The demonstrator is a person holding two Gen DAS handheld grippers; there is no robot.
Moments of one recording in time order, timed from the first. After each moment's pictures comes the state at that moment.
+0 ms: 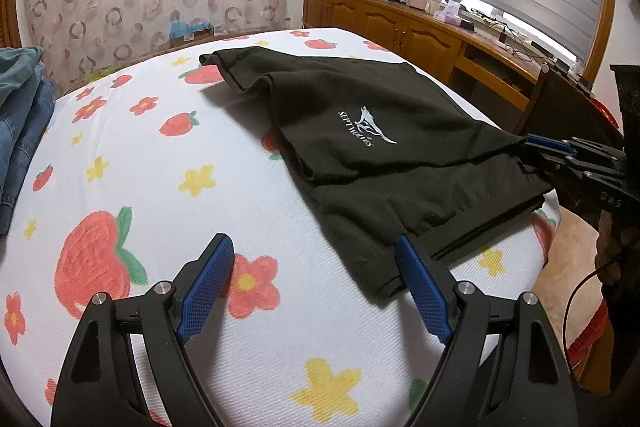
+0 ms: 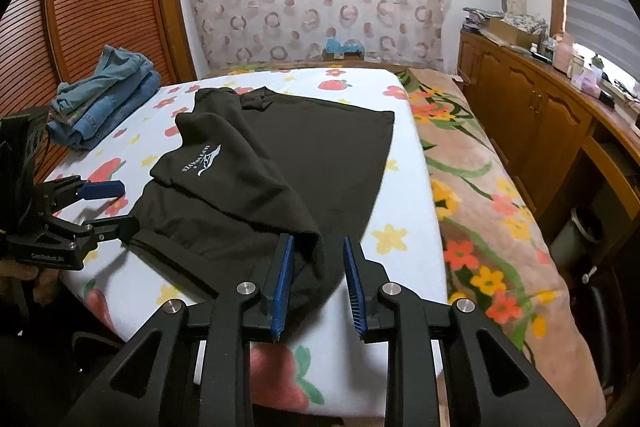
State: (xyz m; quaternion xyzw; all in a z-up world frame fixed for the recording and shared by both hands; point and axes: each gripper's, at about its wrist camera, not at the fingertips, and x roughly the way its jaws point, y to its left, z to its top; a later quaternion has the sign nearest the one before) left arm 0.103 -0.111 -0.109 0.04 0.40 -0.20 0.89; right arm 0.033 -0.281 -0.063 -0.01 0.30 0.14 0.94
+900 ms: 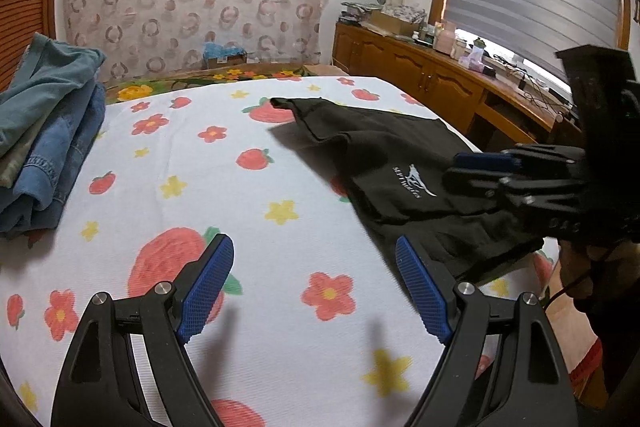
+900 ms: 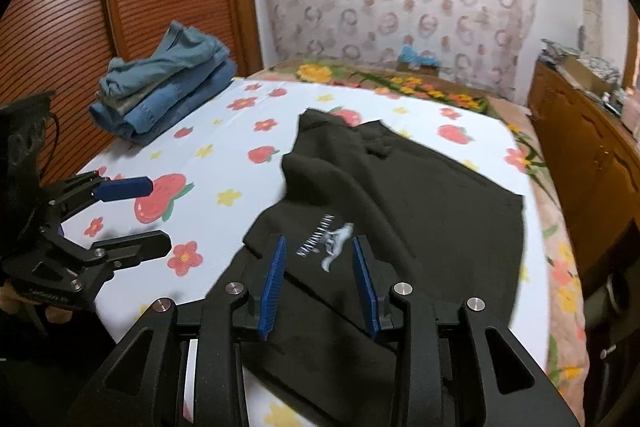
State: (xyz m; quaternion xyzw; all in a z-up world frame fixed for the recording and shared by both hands) left arm 0.098 -0.057 -0.079 -0.01 0.35 -0.16 0.93; right arm 0.092 -0.210 -0.050 -0.07 0.30 0.25 0.92
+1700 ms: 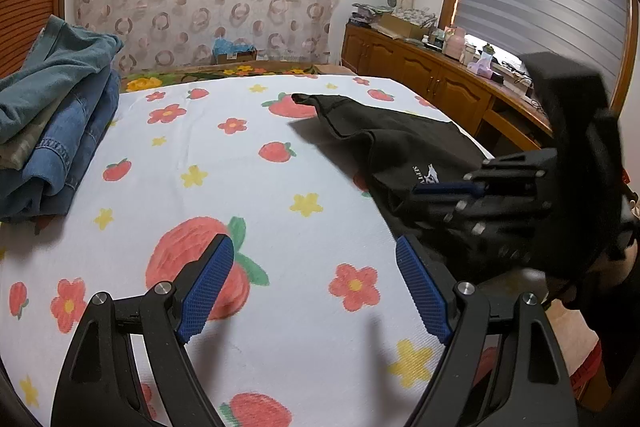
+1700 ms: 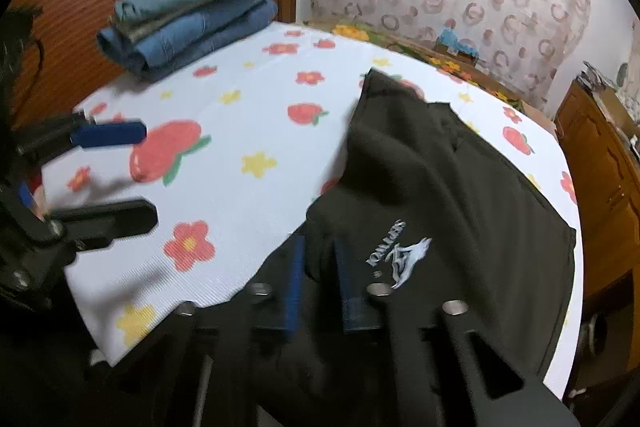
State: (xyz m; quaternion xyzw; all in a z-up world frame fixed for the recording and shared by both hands) left arm 0.099 -0.040 -0.084 -0.02 0.35 -0.15 0.93; right arm 0.122 -0.171 -0.057 -0.16 0.34 0.28 0.88
